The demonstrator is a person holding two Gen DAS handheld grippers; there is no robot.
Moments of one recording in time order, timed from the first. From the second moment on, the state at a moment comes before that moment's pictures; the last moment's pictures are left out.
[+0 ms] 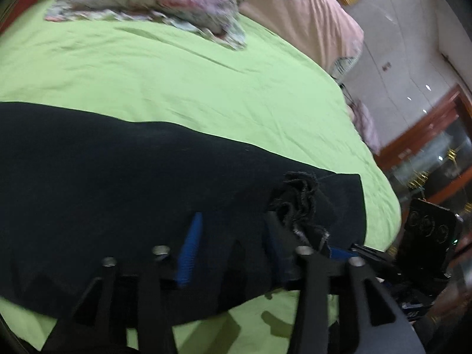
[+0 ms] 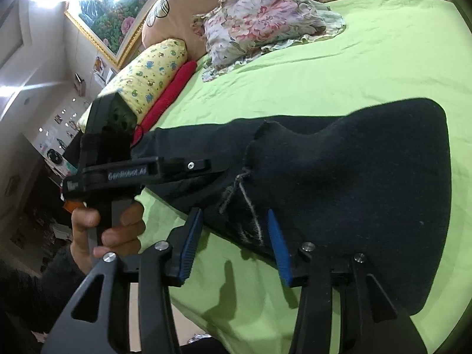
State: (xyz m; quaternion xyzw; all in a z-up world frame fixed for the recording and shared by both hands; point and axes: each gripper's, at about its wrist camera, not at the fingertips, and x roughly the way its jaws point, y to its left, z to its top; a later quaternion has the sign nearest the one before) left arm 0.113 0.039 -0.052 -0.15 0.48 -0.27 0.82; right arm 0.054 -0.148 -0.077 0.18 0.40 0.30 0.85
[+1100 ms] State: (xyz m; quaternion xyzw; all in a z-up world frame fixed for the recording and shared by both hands) left arm 0.023 0.164 -0.036 -0.26 0.44 -0.04 0.86; right arm 0.037 -0.140 -0.040 0.21 0.37 0.32 0.85
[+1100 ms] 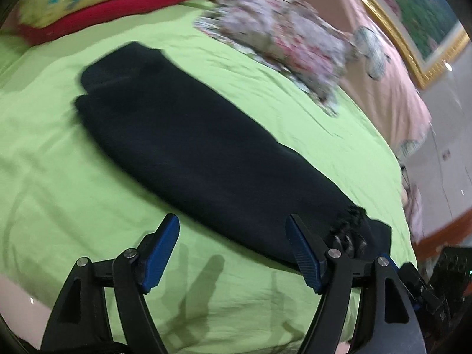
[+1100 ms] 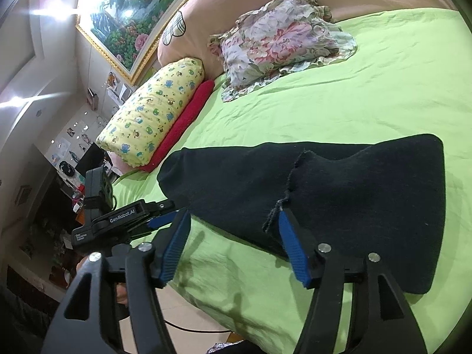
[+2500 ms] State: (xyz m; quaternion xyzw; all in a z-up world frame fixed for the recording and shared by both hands) left arm 0.041 0.288 -0.064 -0.38 0.41 0.13 0.82; right arm 0.215 0.065 -0.014 0.01 0.46 0.47 0.76
